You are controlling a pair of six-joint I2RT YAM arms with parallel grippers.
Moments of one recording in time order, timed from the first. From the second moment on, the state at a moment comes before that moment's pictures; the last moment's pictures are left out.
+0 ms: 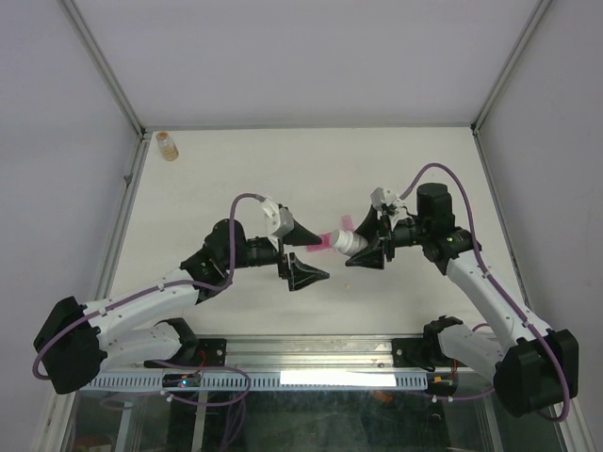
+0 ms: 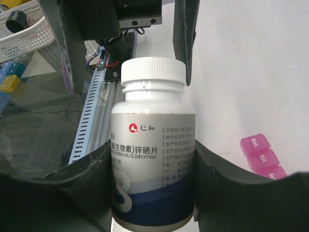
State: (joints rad) left arm -0.86 1.10 0.64 0.42 0.61 -0.14; right arm 0.31 1.02 0.73 -0.24 -1.31 -0.29
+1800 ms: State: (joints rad) left arm -1.10 1.20 0.97 0.05 -0.26 -0.76; right arm 0.28 1.02 0.73 -0.25 -1.31 -0.32
